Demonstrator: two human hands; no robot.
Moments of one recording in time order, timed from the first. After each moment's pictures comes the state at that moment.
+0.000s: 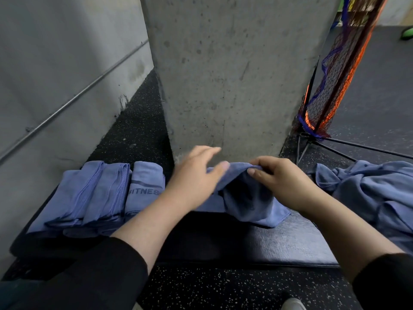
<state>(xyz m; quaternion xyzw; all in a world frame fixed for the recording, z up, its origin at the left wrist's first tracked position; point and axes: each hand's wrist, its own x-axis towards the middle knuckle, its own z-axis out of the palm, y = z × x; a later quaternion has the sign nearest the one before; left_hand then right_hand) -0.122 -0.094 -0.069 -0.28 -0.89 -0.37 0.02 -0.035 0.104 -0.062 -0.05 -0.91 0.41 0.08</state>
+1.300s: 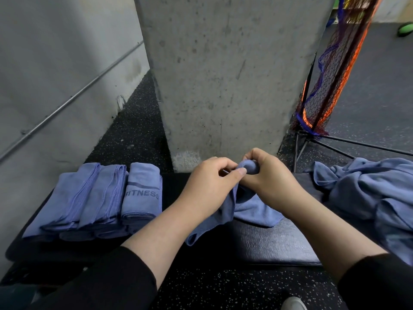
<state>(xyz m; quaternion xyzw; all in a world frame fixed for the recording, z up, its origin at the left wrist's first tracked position) -0.096 -0.070 -0.067 -0.26 -0.82 -0.50 -0.08 -0.043 0.082 -0.067 -0.11 -0.88 0.45 0.12</state>
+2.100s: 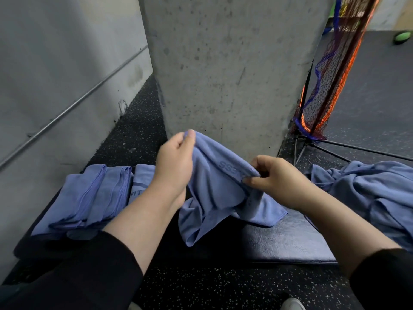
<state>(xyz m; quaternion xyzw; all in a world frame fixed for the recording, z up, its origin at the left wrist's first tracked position) -0.128 -0.099 -0.043 -0.09 -0.68 -0.73 -0.02 -0.032 0.103 -0.058 -0.08 -0.93 0.36 0.07</state>
